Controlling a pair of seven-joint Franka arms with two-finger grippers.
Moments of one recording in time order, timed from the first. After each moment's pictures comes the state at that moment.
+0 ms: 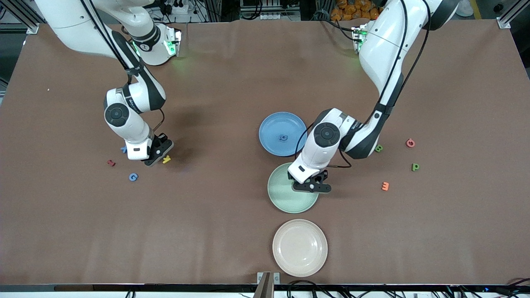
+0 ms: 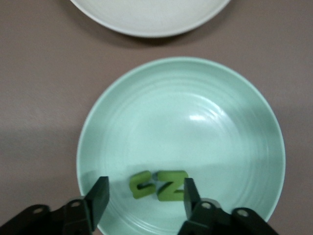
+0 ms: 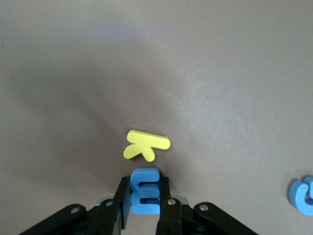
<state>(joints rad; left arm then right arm) -0.46 0.76 -0.12 -1.54 0.13 2.47 -0.56 0.07 0.38 0.08 -2.33 -0.18 2.70 -0.53</state>
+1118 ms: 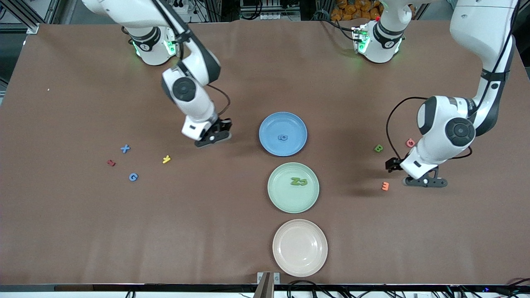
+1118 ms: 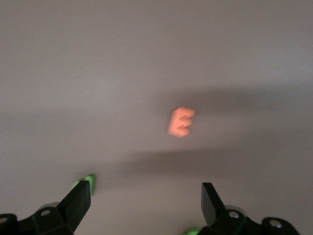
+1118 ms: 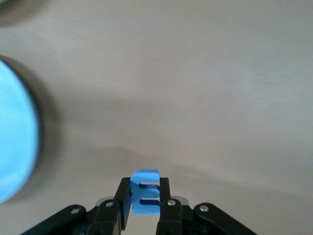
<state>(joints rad) 0.03 0.39 -0.10 -2.02 0.13 2.44 -0.08 0.45 0.35 0.19 -2.15 0.04 2.53 0.33</state>
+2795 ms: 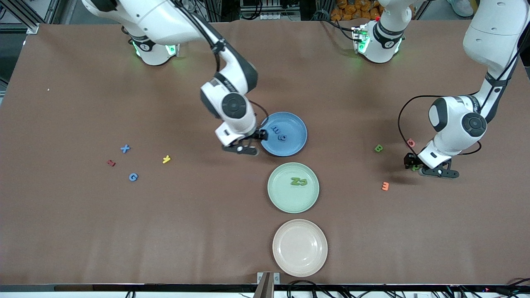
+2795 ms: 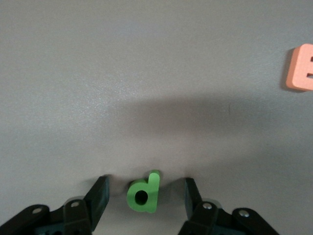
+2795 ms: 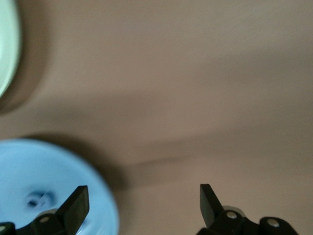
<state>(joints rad) 0.22 0.48 -0.11 -2.19 0.13 2.77 0.16 0.58 0.59 0.14 -1.69 0.03 2.20 0.86</state>
